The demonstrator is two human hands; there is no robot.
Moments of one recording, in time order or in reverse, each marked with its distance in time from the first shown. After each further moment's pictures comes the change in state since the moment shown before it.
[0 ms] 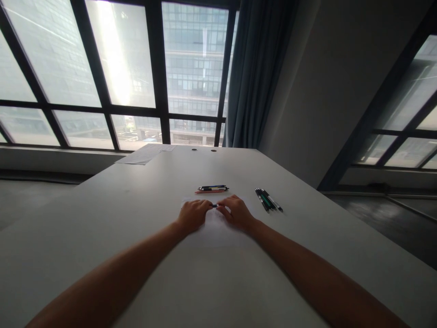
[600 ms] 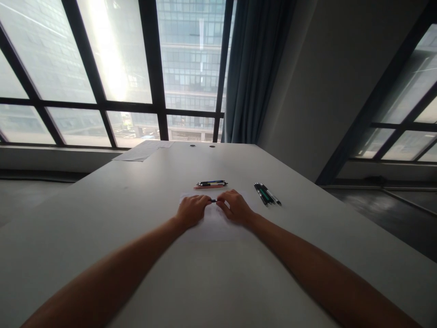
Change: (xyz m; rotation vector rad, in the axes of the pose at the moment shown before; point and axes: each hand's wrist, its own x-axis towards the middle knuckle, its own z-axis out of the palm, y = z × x) left_hand 0.000 0.002 -0.003 0.012 -0.015 -0.016; right_hand 0.000 -0.003 -0.003 -0.051 -0.008 -0.009
